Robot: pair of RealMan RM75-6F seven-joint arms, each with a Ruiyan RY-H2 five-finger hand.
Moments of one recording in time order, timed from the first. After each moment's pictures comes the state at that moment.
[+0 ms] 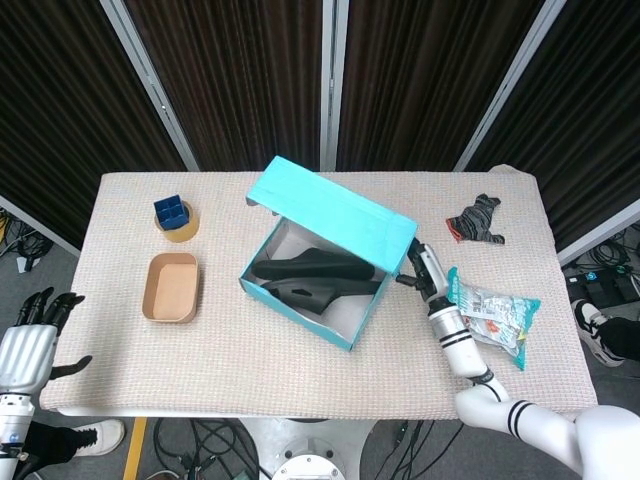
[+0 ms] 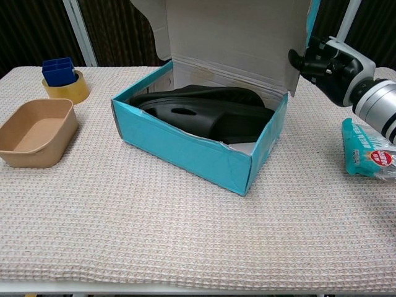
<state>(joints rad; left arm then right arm) -0.09 -1.13 -0.03 -1.63 1.46 1.43 0.08 0.65 -1.72 0.26 -1.12 -1.30 1.05 1.24</state>
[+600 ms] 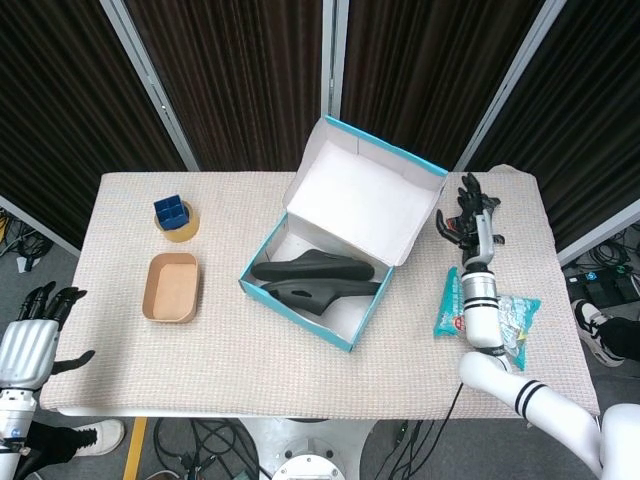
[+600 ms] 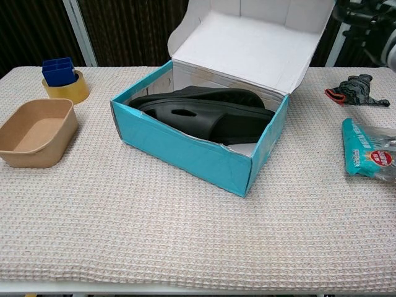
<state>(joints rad) -0.11 -1.12 -0.04 -1.64 1.46 1.43 0.08 0.66 -1.65 0.50 -1.17 -0.93 1.02 0.88</state>
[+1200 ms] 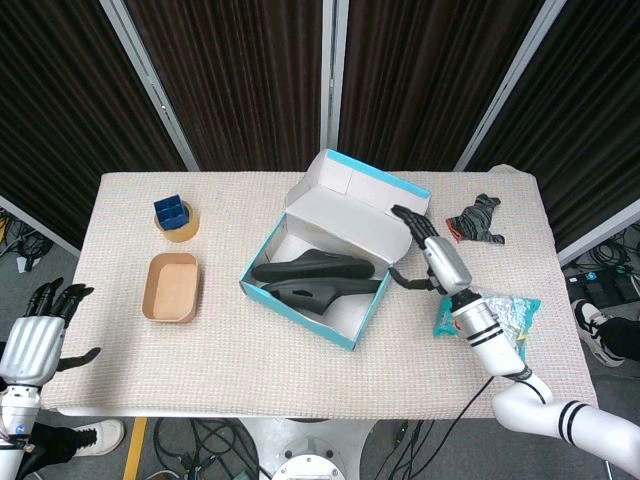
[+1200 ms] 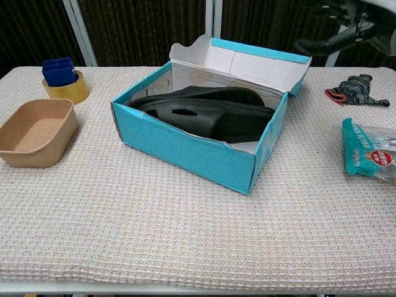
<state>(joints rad) -0.12 -1.13 -0.05 -1.63 1.48 1.43 0.07 0.64 -1.44 0.25 -1.40 -1.46 1.06 0.52</state>
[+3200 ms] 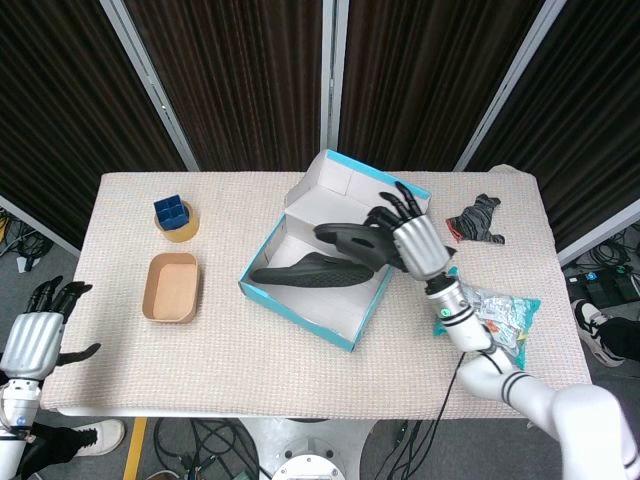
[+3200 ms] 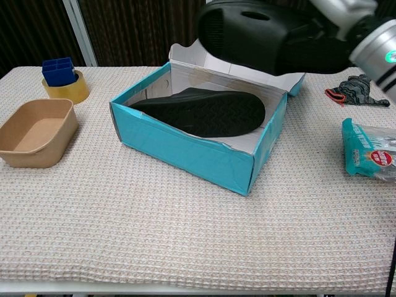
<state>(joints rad) -0.14 -1.18 -0.06 -1.52 1.46 1.40 -0.03 0.78 -1.71 0.19 -0.88 -1.54 1.35 0.32</state>
